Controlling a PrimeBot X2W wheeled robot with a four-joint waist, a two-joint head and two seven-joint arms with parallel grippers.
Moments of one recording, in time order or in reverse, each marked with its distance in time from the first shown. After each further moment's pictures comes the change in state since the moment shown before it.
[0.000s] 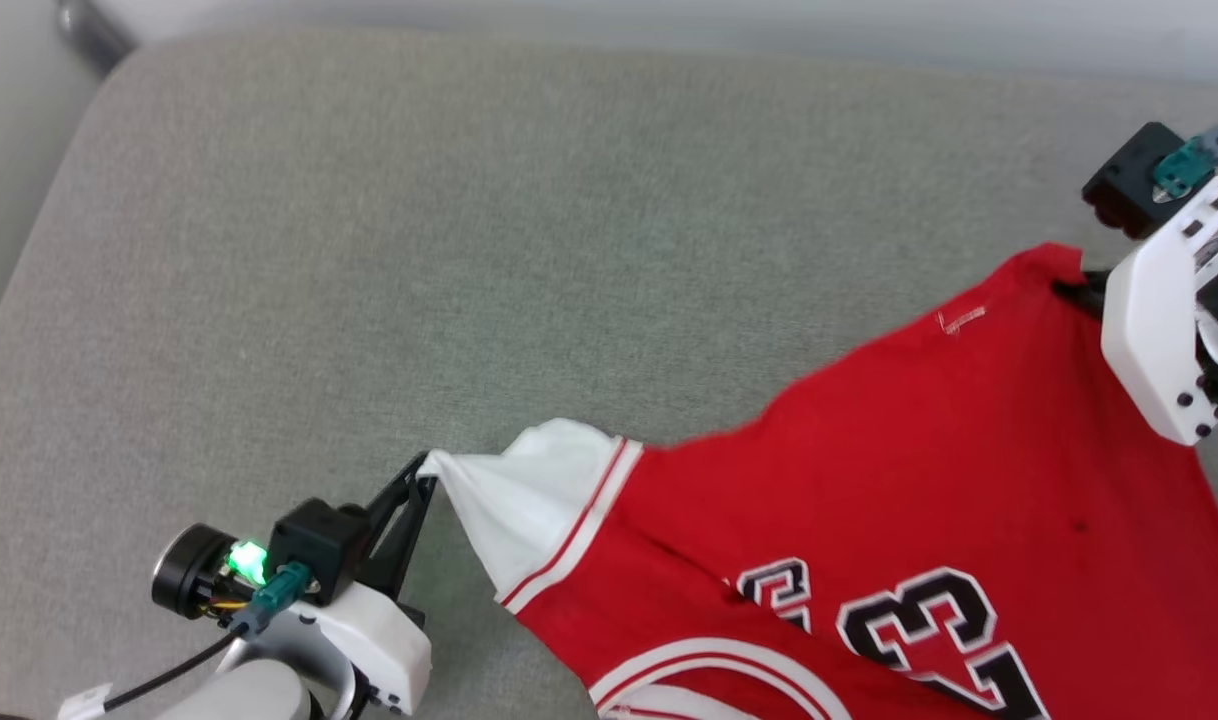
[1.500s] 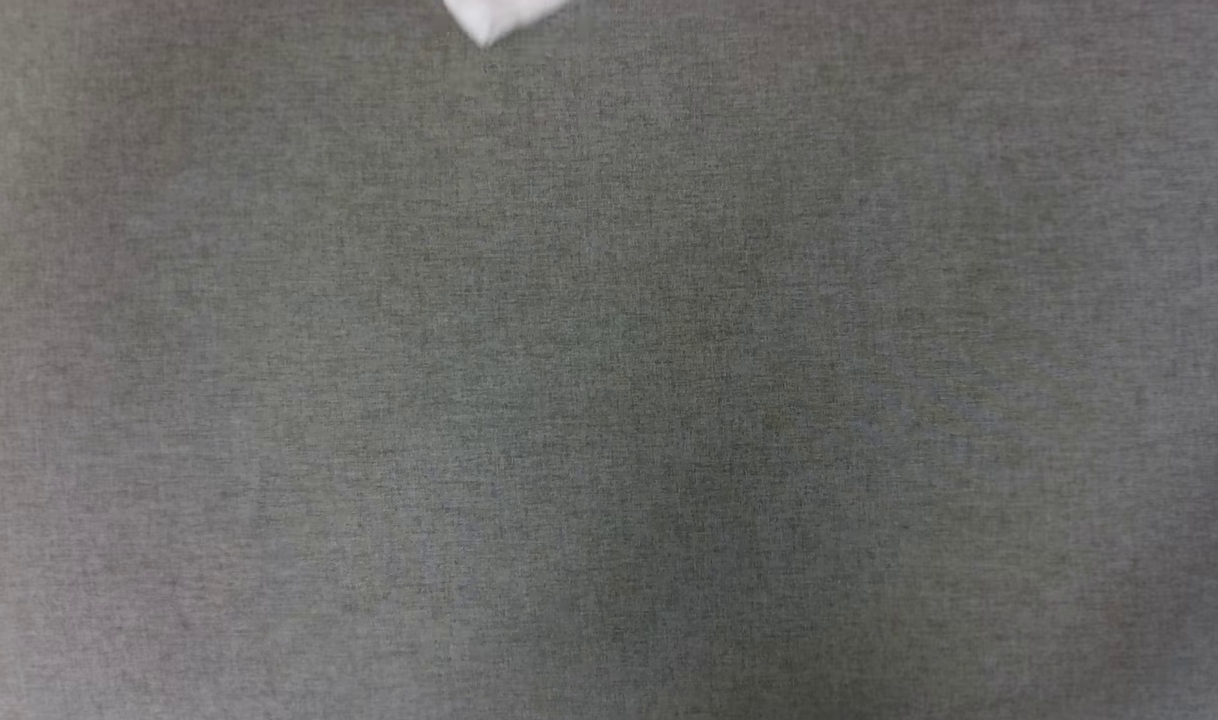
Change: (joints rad) left arm -1.571 -0.111 0.184 0.481 0.350 -0.385 0.154; right arm -0.868 0.257 -0.427 0.362 -0.462 0.000 -0.380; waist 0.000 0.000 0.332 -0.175
